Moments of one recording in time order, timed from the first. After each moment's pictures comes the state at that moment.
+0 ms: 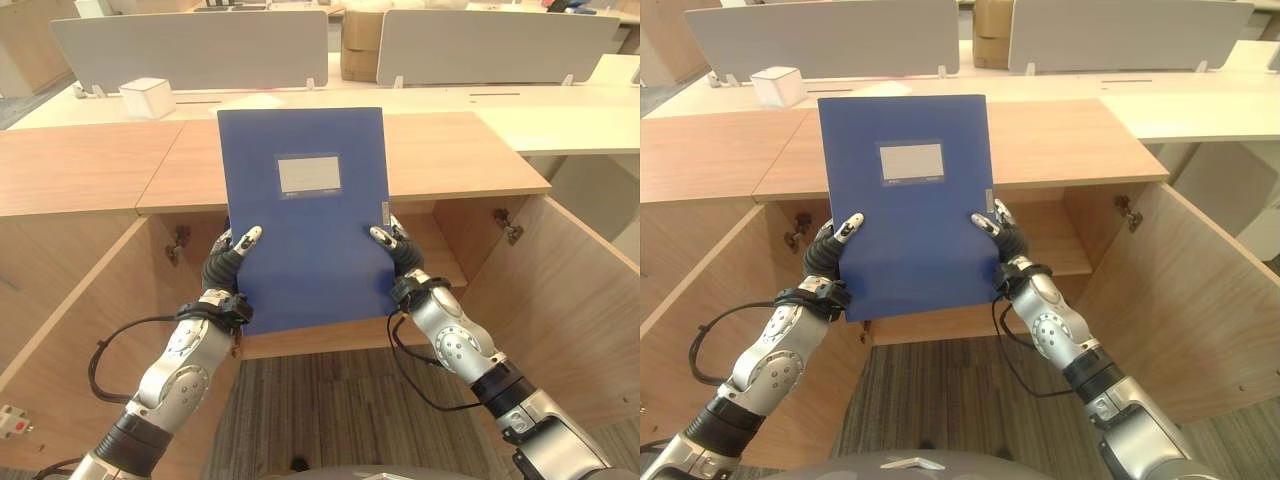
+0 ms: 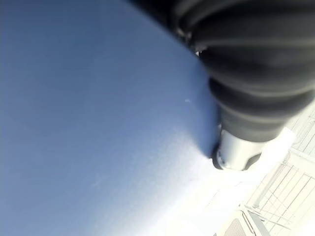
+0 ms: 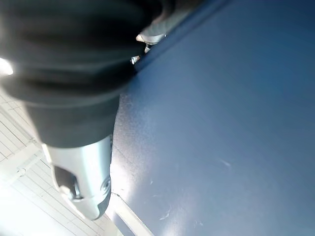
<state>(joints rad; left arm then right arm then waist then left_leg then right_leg) -0.08 0.52 -0.30 -0.19 -0.99 -0.11 0.07 -0.39 -0.31 0.51 0.17 1.07 -0.09 0.07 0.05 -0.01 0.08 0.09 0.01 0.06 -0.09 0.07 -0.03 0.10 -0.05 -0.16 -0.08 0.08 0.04</state>
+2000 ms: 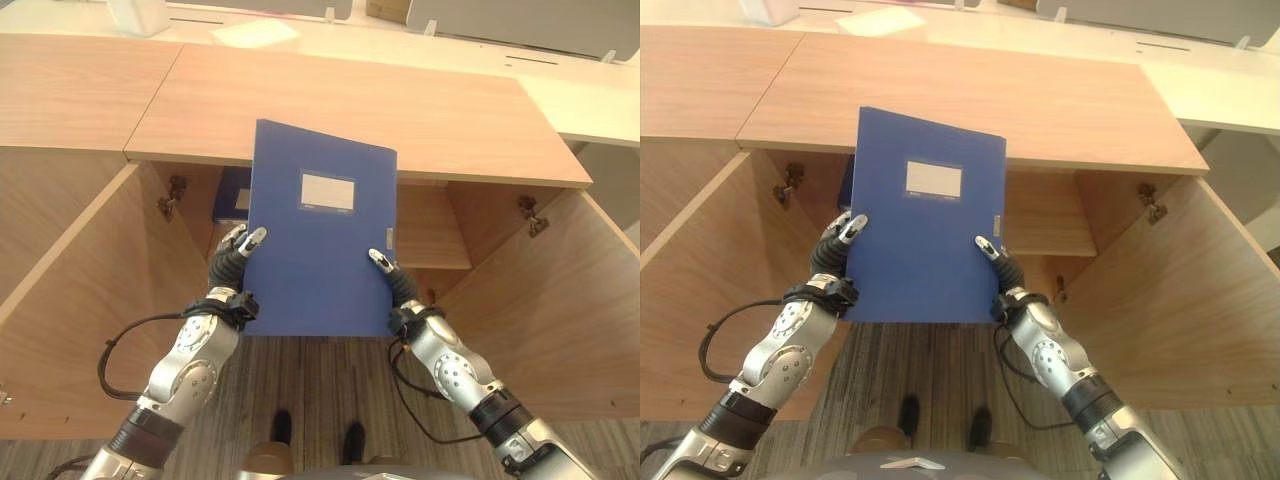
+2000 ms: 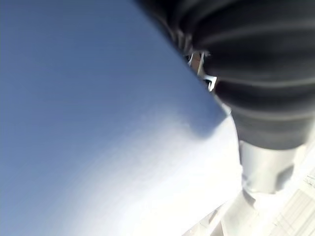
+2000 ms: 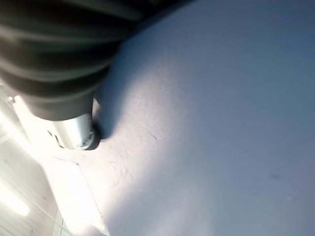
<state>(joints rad) -0.09 0.46 -0.27 -0.17 -0.93 -0.05 0.06 -0.20 -0.28 0.51 0.20 1.00 -0.04 0.14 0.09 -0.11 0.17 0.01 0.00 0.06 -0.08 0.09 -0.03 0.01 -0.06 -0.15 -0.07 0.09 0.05</state>
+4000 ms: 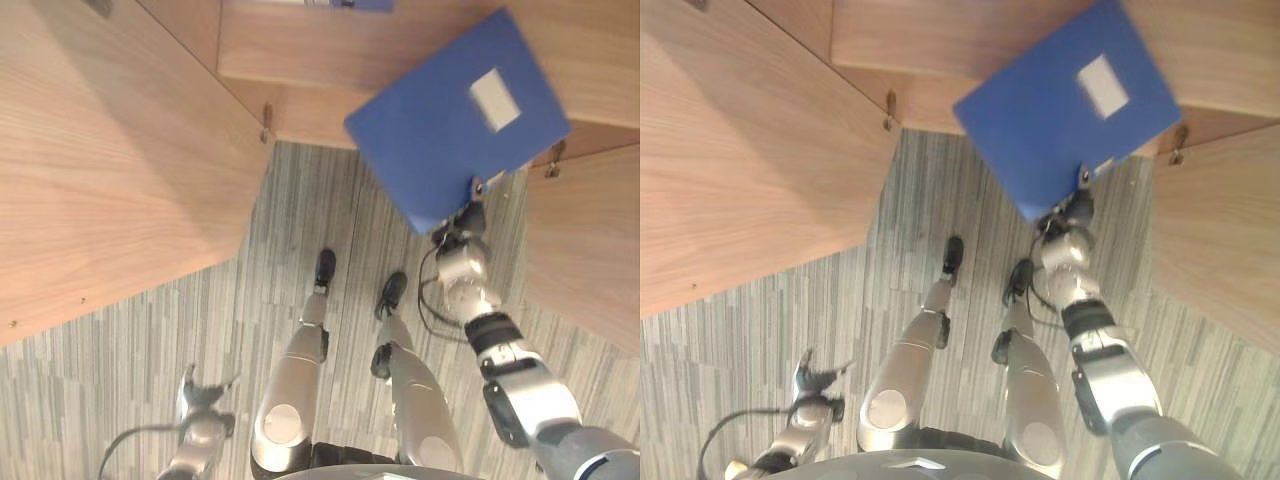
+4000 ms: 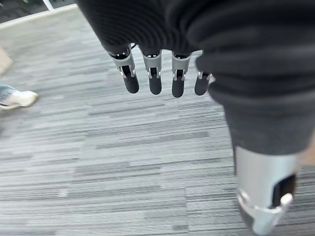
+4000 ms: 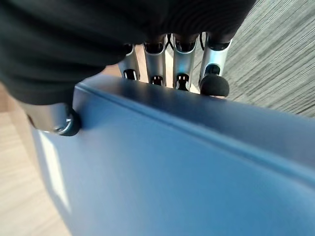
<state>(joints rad) -0.08 0.23 -0.25 0.90 -0.20 -0.13 0.33 -0.78 -0.22 0.10 0.72 1.01 -0.28 -0.25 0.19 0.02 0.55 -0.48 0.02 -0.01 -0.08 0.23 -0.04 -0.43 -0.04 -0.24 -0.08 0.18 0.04</state>
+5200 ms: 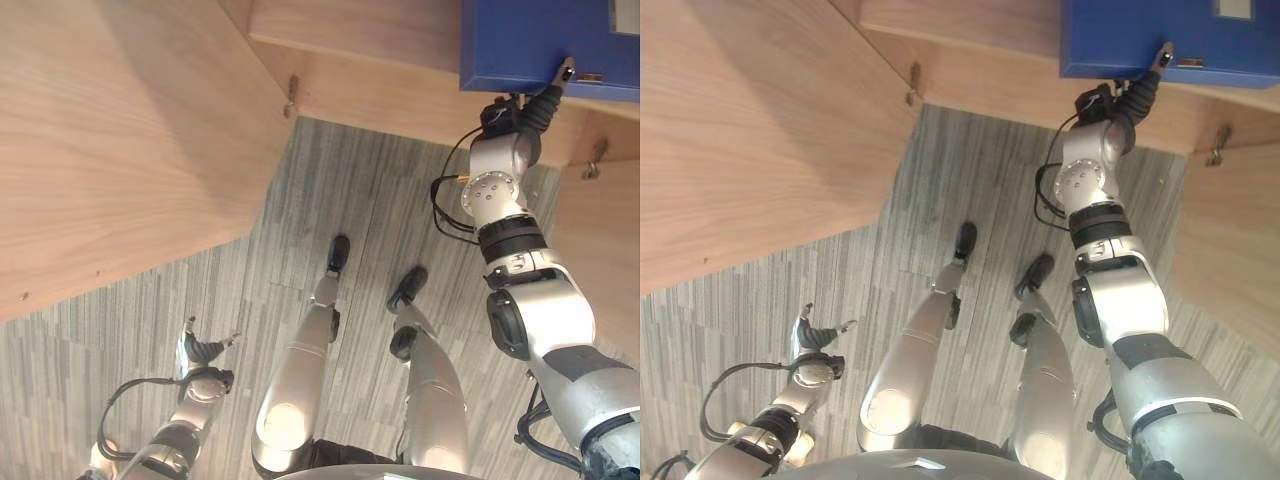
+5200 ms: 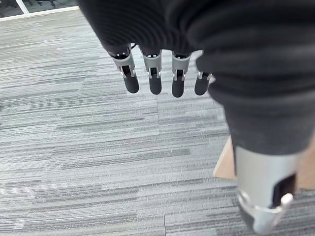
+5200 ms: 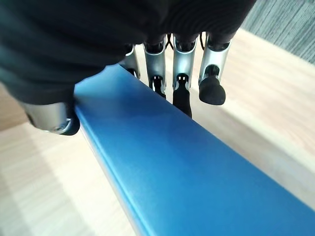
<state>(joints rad) -0.16 0.32 -0.30 0.94 -0.19 -0.16 0.38 -1.15 -0.28 0.02 0.81 1.12 -0.41 -0.43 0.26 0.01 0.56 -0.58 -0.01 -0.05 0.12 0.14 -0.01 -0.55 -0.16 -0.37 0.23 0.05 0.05</state>
